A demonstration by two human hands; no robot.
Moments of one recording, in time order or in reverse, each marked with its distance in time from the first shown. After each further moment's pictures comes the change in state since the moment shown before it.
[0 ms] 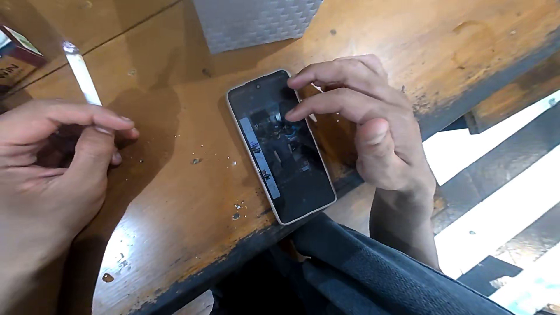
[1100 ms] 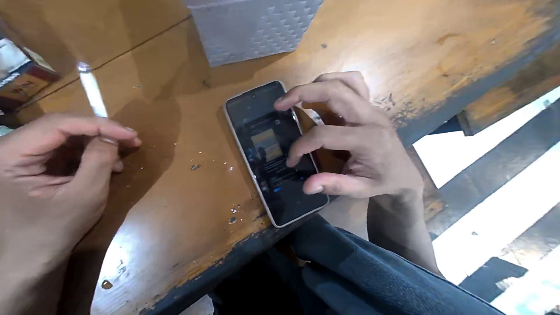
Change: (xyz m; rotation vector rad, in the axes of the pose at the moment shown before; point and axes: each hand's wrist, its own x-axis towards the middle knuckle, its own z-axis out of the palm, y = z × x) left_hand -0.015 -0.022 -0.010 0.002 -0.001 -0.029; right_hand -0.001 0.002 0.002 -0.009 -0.036 -0.128
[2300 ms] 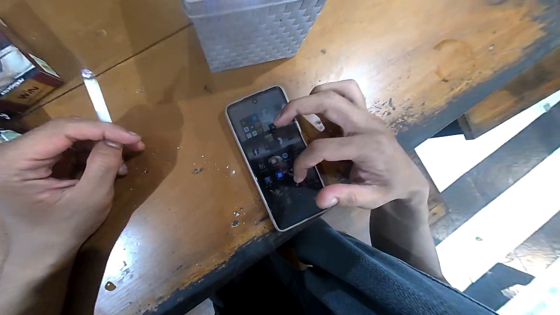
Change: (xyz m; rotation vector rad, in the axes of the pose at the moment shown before) left_hand 0.006 0.004 0.005 -0.034 0.029 0.048; right_hand -0.001 0.001 -0.004 0.092 -0.058 -0.022
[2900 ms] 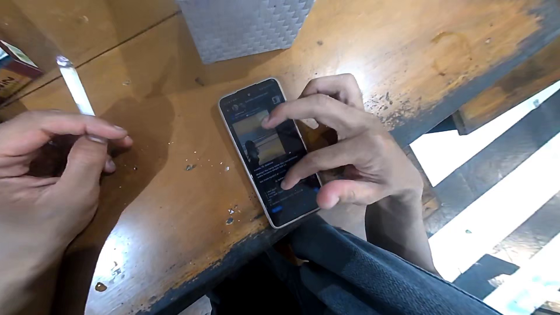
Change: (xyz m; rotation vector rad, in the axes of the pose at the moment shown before) left_hand 0.006 0.013 0.006 0.018 -0.002 -0.022; right_hand 0.000 0.001 0.002 -0.004 -0.020 -0.051
